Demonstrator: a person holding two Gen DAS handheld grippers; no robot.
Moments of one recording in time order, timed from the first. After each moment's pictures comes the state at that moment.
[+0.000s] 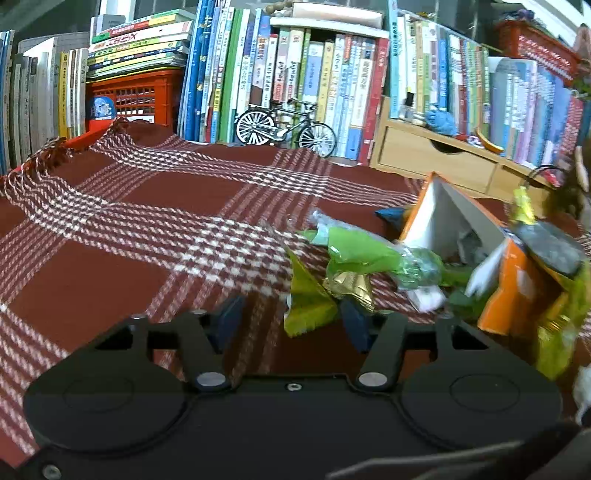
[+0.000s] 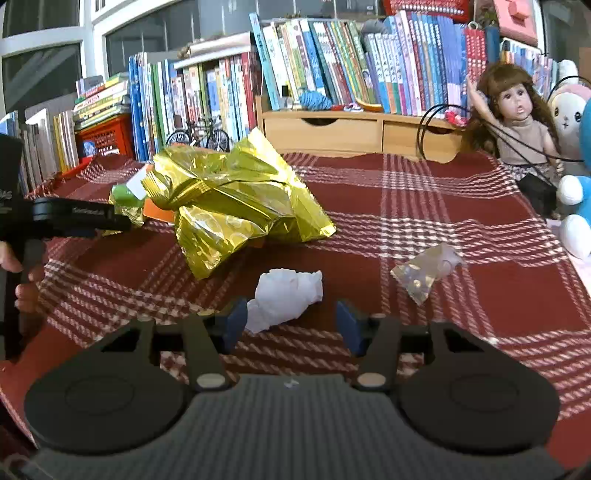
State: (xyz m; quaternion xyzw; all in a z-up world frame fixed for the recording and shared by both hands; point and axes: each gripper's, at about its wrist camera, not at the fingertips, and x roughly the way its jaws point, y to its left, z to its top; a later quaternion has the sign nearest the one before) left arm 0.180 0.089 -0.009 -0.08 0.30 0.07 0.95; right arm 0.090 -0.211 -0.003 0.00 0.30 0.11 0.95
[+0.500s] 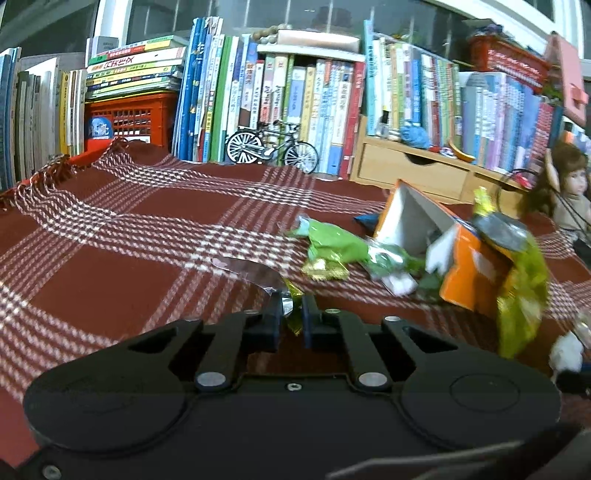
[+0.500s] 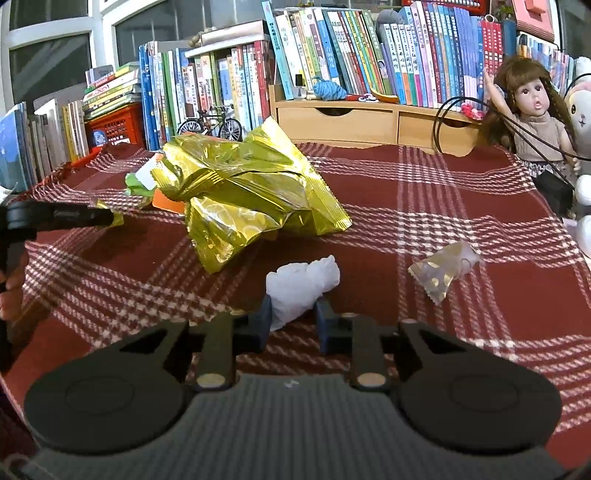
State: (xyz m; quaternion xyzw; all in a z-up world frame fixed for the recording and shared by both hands) left arm 0.125 0.086 0.007 -0.07 0.27 0.03 0.96; right arm 0.090 -0.208 -0.002 0.00 0.31 0.13 0.94
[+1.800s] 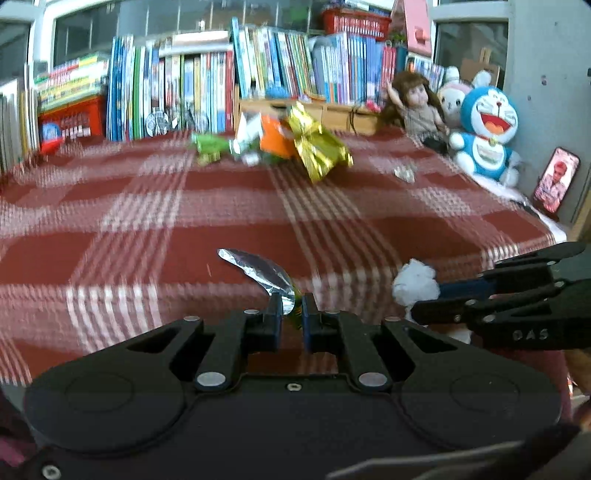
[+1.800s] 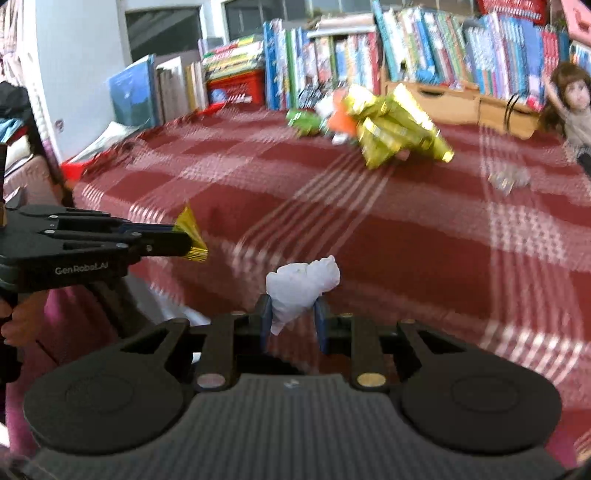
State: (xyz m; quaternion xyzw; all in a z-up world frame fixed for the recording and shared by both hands) left arm -0.144 0.036 0.002 0.00 0.30 -0.13 0.95; right arm -0.087 -0.176 -0.007 -0.02 0.33 0.26 0.90
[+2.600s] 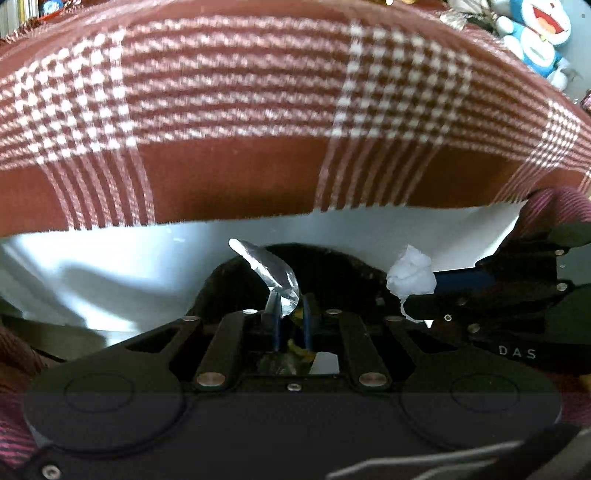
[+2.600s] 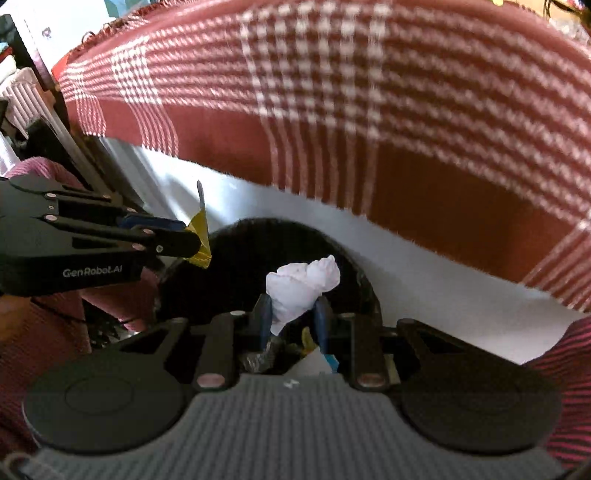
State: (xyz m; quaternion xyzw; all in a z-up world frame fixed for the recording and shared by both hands) left arm -0.135 0.031 -0.118 0.00 0.48 -0.08 0.87; right arm -0.090 -0.147 -0.121 -0.05 0.48 0.27 0.83
